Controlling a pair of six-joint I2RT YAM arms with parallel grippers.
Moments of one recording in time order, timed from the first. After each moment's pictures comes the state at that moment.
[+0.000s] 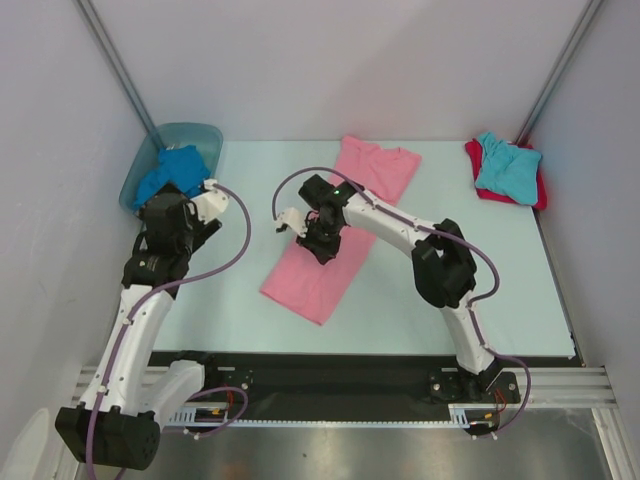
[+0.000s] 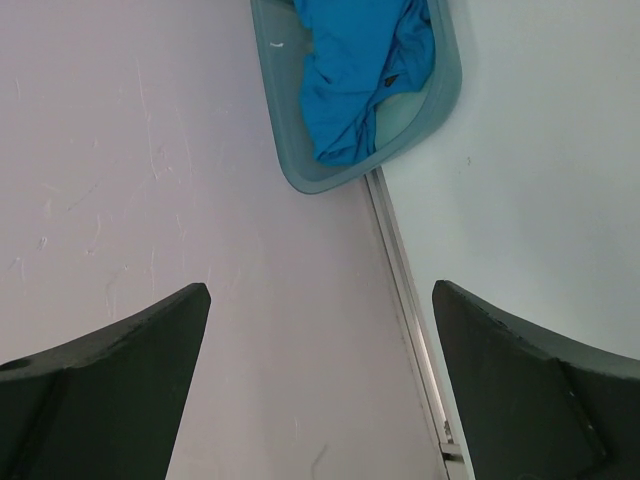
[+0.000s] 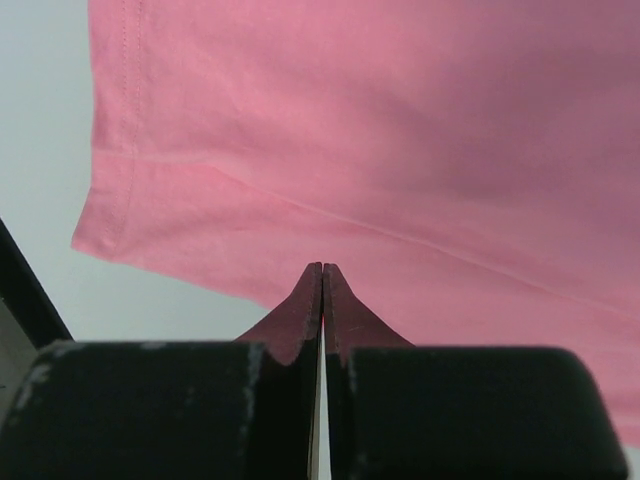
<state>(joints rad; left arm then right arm) -0.10 0.92 0.95 -0.48 -0.34 0.88 0.78 2.16 1.91 -1.00 -0.34 -0.57</state>
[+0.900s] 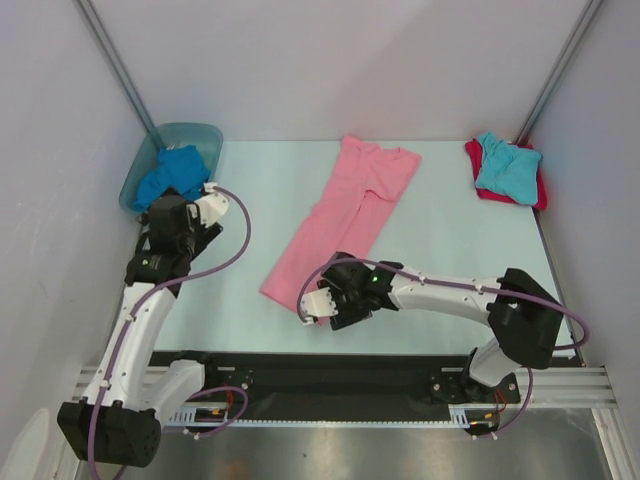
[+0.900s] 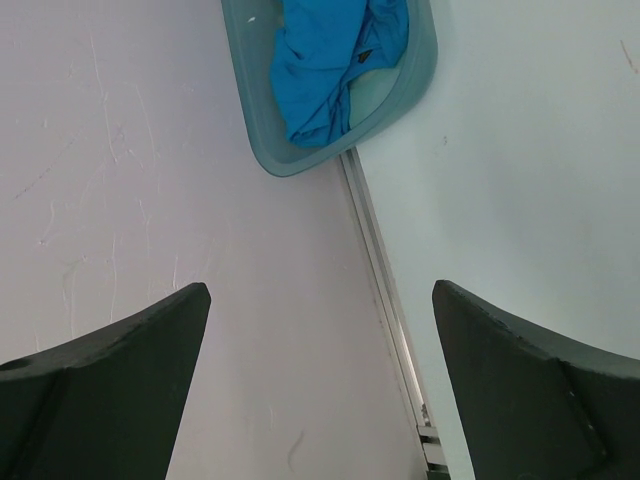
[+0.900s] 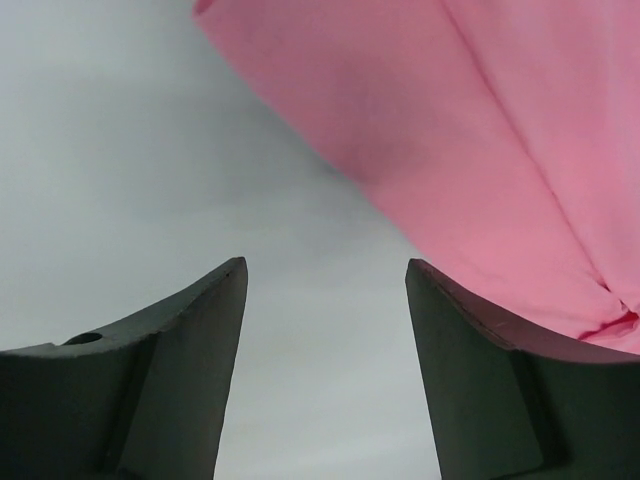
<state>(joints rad) -0.09 0.92 0.92 -0.51 -0.34 0.84 1.05 1.57 1.03 -0.54 0.02 -0.92</state>
